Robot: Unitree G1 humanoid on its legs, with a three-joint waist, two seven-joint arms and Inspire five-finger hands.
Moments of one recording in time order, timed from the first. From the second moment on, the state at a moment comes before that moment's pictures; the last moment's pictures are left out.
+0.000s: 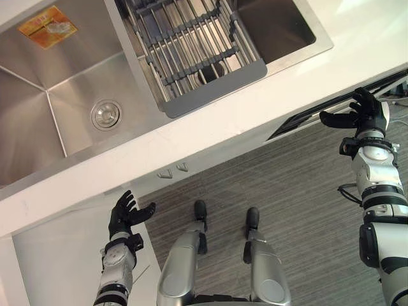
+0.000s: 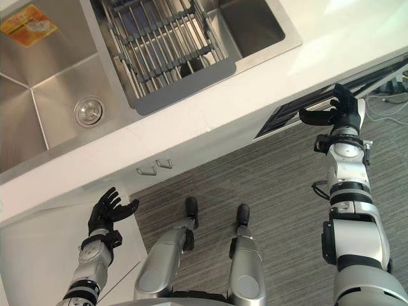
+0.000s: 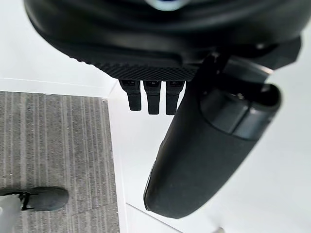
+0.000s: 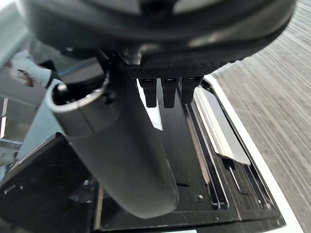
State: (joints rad) left arm -0.06 0.18 0.21 0.70 -0.29 -0.21 0.10; right arm -0.74 -0.67 -0.10 0.87 0.23 -0.03 -0.14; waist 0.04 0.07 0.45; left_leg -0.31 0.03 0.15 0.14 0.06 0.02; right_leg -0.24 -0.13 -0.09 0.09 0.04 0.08
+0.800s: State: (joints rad) left arm 0.17 0.19 0.19 0.72 -0.15 -0.17 -0.01; right arm 0.21 -0.32 -0.19 0.54 0.12 -0.09 0.07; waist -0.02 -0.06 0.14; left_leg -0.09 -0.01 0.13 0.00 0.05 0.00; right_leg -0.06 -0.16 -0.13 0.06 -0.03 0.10
